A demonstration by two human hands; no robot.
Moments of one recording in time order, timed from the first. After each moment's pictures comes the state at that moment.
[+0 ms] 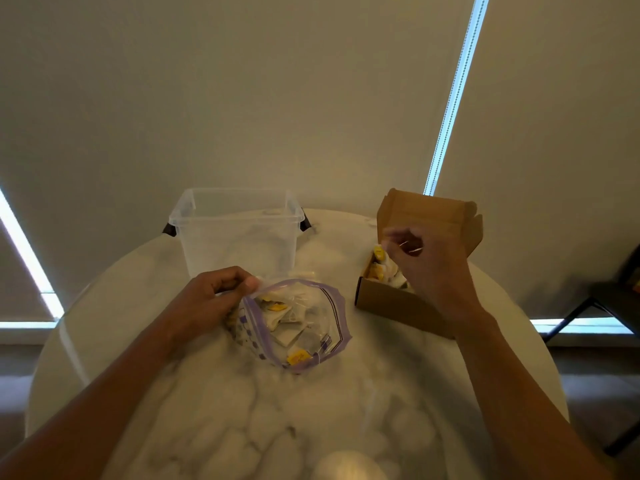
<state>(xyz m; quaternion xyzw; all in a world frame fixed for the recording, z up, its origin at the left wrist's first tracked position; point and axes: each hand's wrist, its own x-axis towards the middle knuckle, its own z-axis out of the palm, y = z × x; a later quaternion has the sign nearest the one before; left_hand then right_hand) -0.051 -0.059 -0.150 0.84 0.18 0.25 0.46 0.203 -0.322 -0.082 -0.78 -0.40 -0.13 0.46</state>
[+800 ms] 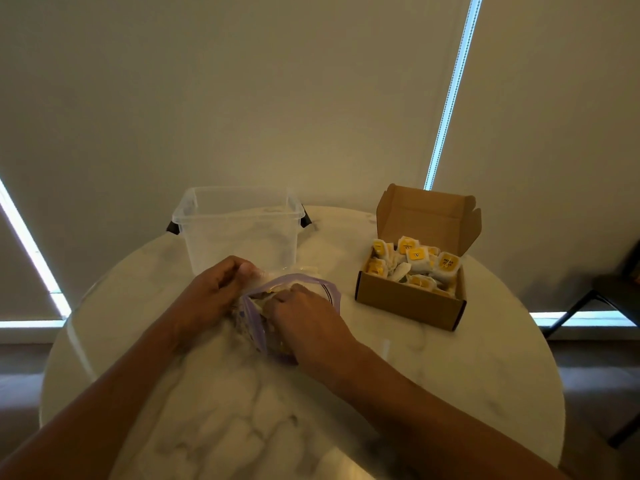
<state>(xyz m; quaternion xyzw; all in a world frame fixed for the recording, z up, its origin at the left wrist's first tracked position) -0.051 -0.063 -0.148 0.84 0.19 0.27 0.43 0.068 -0.237 -0.137 -0.77 -0.63 -0.11 0.07</state>
